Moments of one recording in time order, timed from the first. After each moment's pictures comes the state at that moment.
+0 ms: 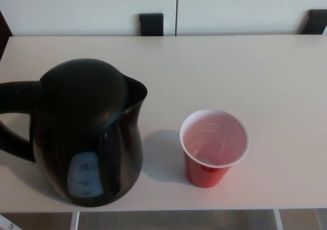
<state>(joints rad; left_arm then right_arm) 0.34 0.58 0.69 0.53 -0.34 -0.05 -0.47 0.17 -0.28 -0.38 1.11 0.24 -0.23 0.25</state>
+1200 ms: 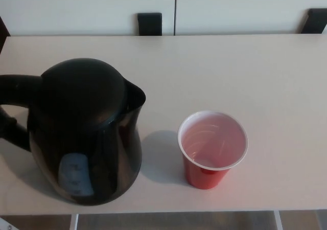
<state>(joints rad) -0.11 0.55 0.36 0.28 -0.24 -0.08 -0.39 0.15 -0.28 -0.41 1.05 0.27 -0.20 0.27</state>
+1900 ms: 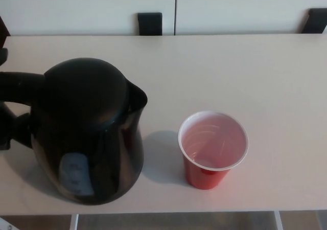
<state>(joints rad) -0.11 0.54 0.28 0.21 -0.22 -0.08 -0.38 0.13 -0.29 -0.42 1.03 0.28 -0.18 0.26</state>
